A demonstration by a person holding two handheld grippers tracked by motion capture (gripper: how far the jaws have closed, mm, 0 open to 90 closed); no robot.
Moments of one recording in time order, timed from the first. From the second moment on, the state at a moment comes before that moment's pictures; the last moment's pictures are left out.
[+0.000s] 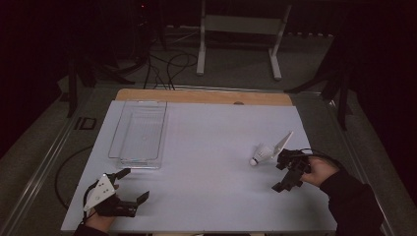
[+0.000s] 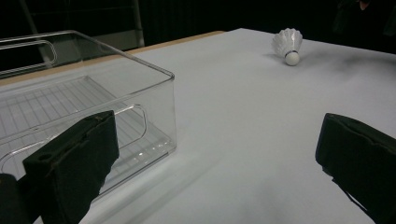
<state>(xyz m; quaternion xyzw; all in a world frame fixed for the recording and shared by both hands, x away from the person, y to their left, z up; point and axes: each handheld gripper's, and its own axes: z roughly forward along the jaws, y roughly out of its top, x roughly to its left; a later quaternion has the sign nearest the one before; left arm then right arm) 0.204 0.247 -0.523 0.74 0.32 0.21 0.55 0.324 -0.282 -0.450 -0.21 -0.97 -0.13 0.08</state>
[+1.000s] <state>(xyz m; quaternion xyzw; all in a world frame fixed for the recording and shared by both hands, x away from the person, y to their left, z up) 0.205 0.247 -0.524 0.74 0.32 0.21 0.55 0.361 -0.299 -0.453 -0.20 -0.97 -0.10 0.05</state>
